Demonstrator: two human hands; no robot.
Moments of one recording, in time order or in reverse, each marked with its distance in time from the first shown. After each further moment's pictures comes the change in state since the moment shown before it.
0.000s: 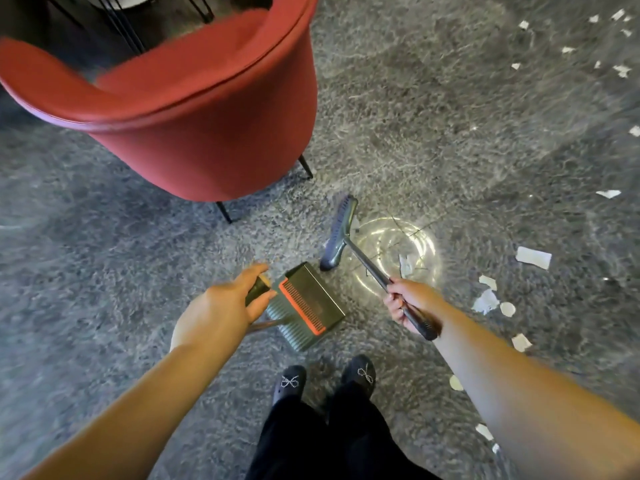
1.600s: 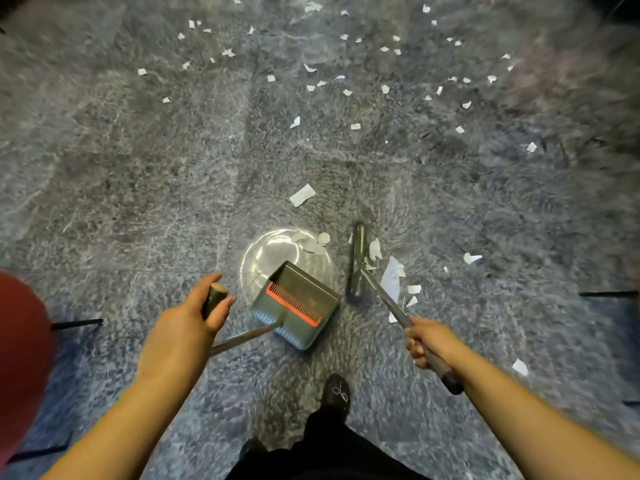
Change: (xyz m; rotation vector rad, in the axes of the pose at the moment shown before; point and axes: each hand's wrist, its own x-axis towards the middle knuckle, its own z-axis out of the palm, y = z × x) left_hand -0.014 0.313 0.091 0.001 -0.233 0.696; right_hand -0.199 0.269 -0.272 0.748 0.539 -0.248
